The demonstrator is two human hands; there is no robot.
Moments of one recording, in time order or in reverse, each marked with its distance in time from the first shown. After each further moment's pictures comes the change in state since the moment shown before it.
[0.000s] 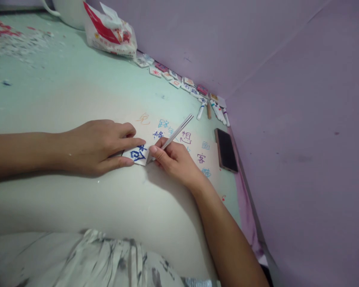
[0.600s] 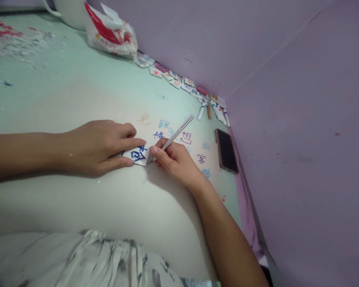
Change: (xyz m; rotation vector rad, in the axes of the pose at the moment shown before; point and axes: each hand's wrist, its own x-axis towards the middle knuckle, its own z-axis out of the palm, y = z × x) left_hand 0.000 0.000 0.001 0.000 0.005 0.008; right_hand 0.000 0.002 0.000 0.017 -0.001 0.003
